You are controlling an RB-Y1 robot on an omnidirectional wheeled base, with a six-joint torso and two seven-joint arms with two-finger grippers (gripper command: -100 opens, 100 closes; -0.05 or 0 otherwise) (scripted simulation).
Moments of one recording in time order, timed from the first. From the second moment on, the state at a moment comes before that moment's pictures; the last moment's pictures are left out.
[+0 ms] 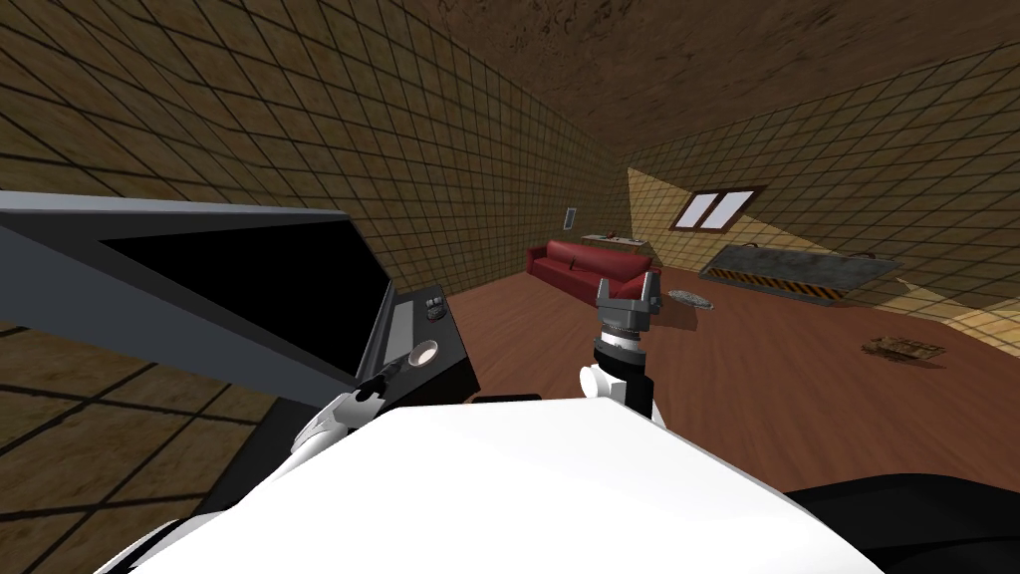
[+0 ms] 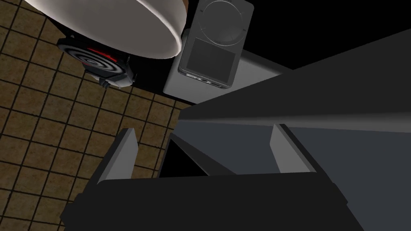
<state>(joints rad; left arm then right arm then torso) 0.07 0.55 0.04 -0.83 -0.16 0.06 -0.28 0.49 0.03 -0.03 -2.29 -0.09 -0.61 -0.15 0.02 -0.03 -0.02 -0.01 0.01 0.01</state>
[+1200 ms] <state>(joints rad) 0.05 0.55 0.02 -0.82 -0.19 0.07 -0.31 0.49 0.03 -0.03 -2.29 -0.09 -0.61 -0.15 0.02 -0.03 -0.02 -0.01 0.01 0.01</state>
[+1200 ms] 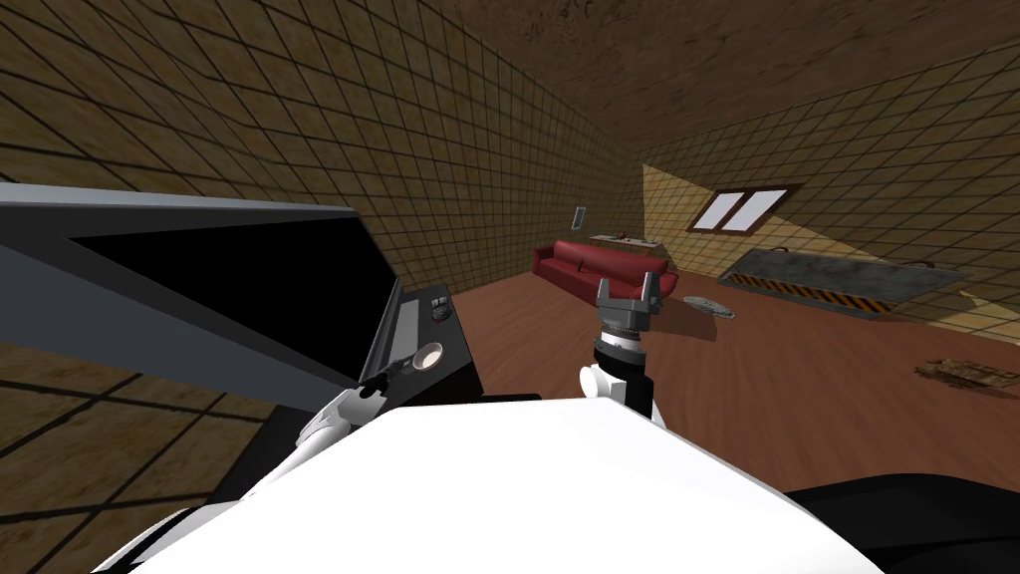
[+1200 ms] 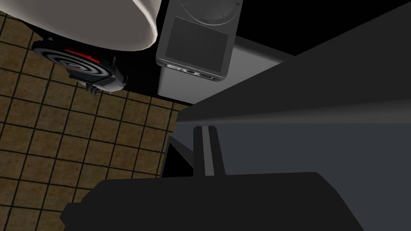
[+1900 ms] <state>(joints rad) 0.09 0.53 0.11 -0.83 -0.18 -0.01 -0.26 0.49 0.03 -0.03 -2.29 -0.09 -0.61 -0.15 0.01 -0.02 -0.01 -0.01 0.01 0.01</state>
